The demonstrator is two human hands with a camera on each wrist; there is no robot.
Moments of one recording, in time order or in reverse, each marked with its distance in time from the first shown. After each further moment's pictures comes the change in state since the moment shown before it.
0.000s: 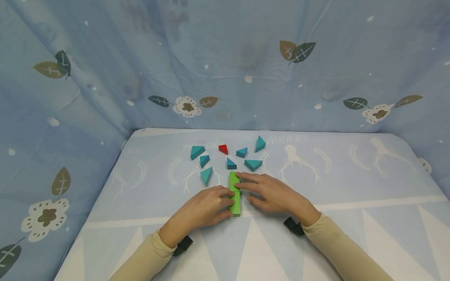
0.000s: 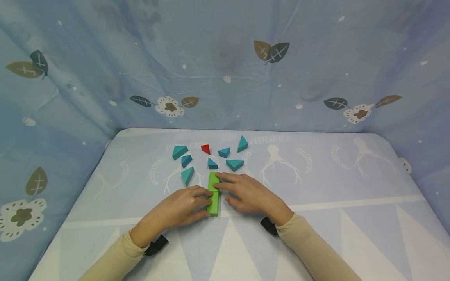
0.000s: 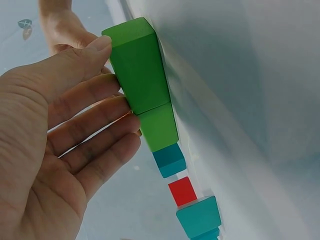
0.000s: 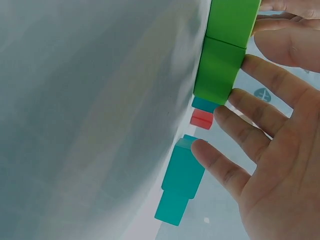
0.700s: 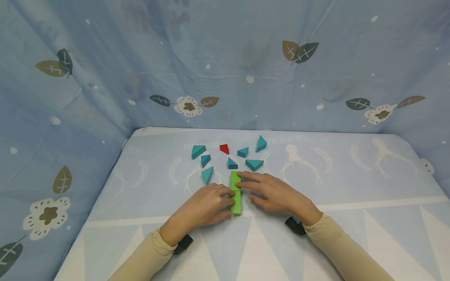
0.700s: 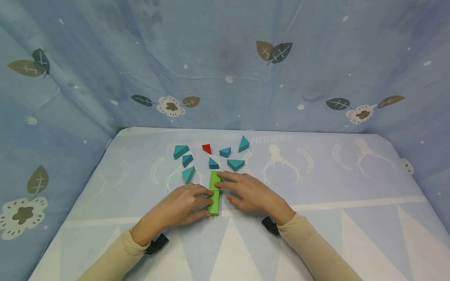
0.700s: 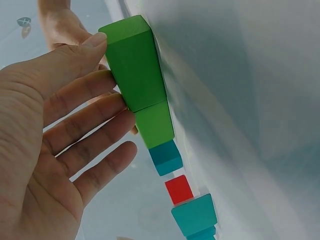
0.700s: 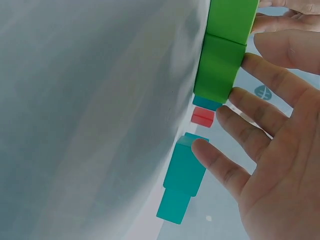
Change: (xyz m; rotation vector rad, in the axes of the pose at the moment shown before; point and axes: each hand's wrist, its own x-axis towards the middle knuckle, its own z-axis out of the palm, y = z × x) left_hand -0.001 -0.003 0.001 0.037 0.047 0.016; right_hand 0.000 0.002 -0.001 0.011 -0.006 0.011
